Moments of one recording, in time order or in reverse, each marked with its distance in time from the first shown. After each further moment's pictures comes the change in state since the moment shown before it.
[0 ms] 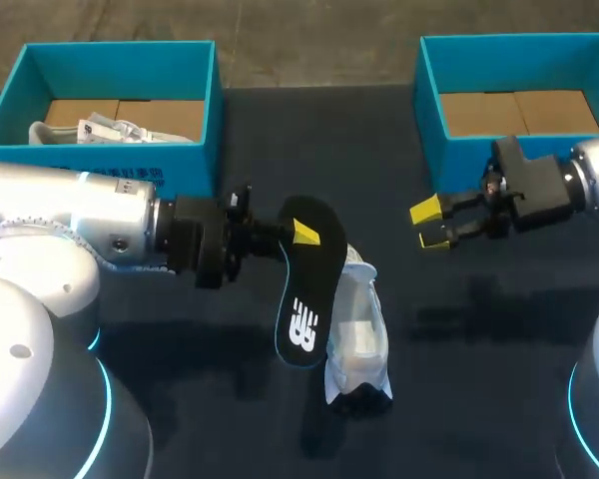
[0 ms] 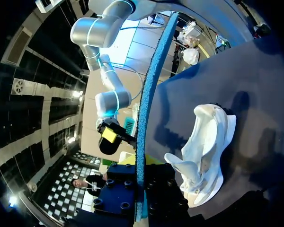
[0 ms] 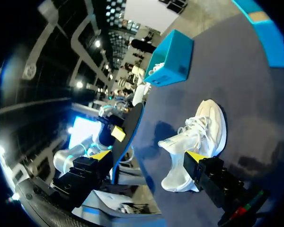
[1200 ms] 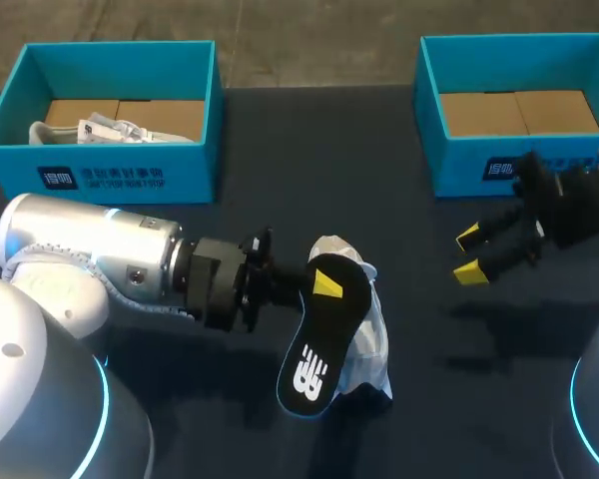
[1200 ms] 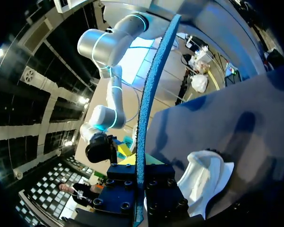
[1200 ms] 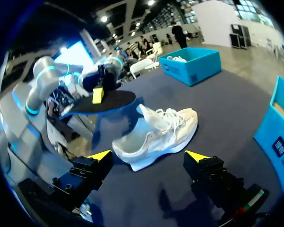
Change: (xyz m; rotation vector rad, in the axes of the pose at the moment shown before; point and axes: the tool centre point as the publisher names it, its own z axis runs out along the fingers) left arm 0.028 -0.068 0.030 0.206 -0.023 -0.188; right arm -0.055 -0.041 -0.043 0.207 -0.275 -0.749
